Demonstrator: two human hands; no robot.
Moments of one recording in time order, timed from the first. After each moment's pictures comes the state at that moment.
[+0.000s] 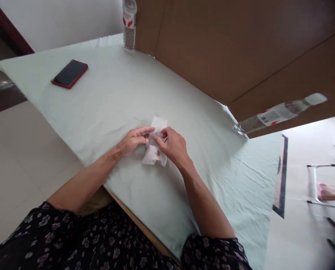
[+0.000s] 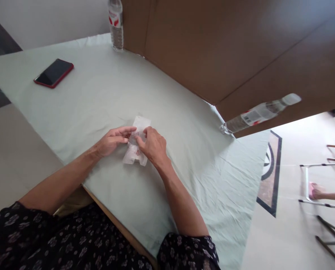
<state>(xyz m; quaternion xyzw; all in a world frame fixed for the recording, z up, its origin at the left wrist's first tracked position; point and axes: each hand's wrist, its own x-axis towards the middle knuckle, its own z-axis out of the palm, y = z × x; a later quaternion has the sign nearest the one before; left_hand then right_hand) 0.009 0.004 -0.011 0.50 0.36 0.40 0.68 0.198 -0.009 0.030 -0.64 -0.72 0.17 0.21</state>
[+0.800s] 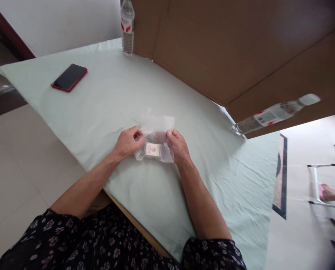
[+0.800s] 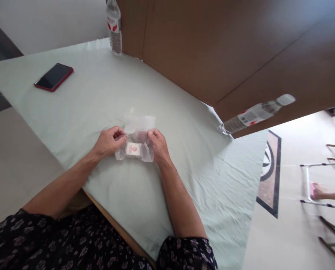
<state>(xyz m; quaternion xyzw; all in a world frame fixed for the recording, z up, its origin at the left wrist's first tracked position) 0.010 -0.004 0.005 0.65 0.56 0.38 0.35 0.213 -0.006 0.008 -0.50 -0.42 0.59 0.48</state>
